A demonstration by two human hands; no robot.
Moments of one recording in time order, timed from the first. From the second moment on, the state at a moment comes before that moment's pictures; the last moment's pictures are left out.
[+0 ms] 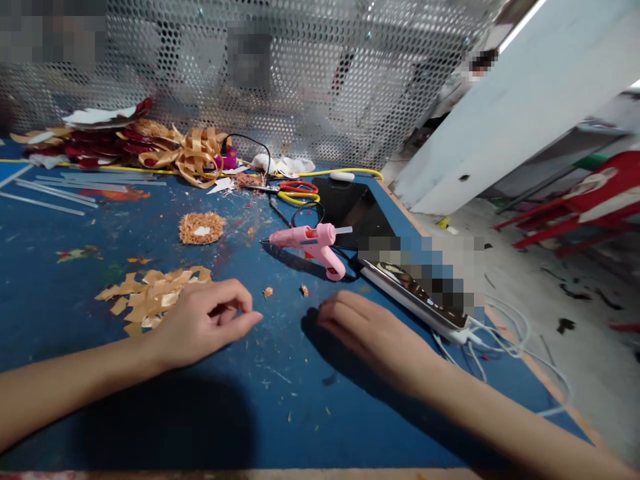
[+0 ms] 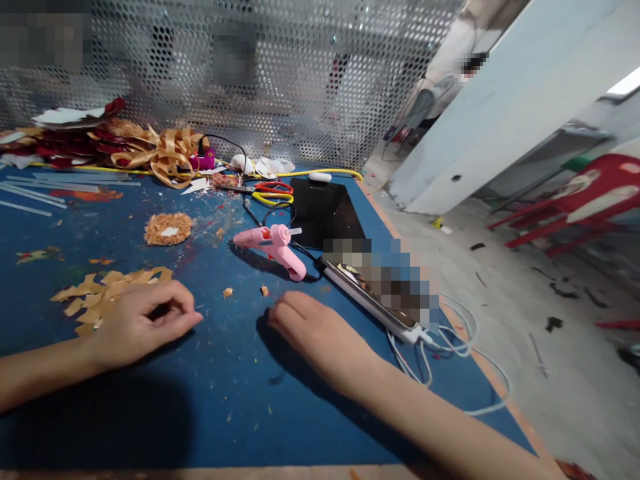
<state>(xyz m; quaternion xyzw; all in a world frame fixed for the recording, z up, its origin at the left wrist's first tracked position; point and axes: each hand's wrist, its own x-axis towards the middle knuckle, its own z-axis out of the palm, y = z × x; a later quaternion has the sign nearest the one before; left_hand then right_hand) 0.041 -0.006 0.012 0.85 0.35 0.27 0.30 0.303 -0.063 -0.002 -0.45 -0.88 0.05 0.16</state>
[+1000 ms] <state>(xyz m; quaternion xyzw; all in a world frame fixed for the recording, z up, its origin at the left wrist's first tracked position) -0.026 0.040 0.012 0.83 0.44 0.28 0.19 0.239 0.000 0.007 -0.37 -0.91 -0.13 0.11</state>
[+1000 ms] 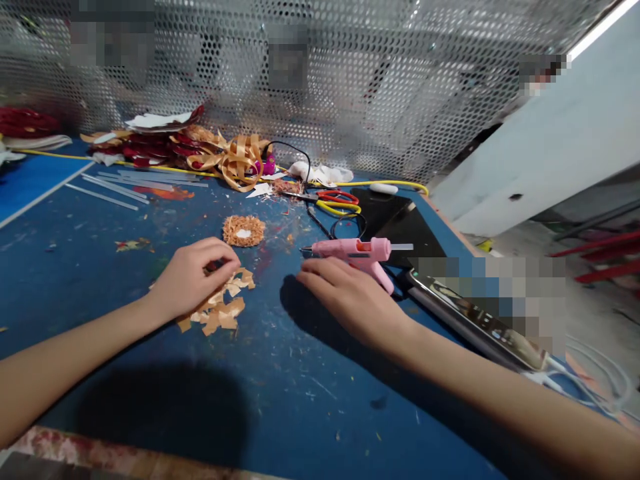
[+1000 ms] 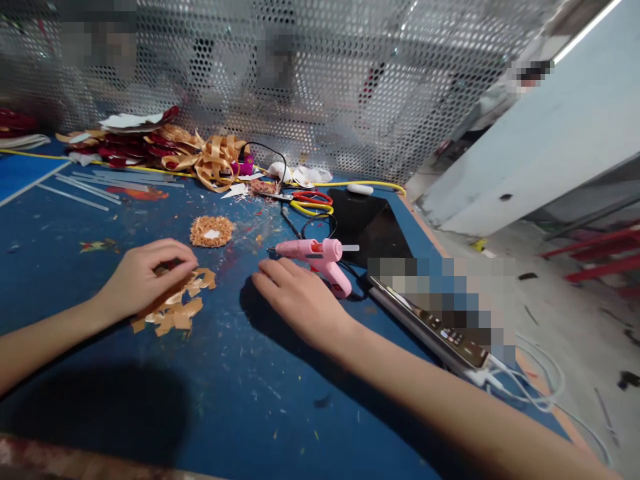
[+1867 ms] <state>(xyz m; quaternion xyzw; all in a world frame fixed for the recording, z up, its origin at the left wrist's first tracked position) 0.018 0.008 0.014 0.92 0.24 0.27 0.16 0.314 -0.010 -0.001 -0.60 -0.76 -0.04 0.25</state>
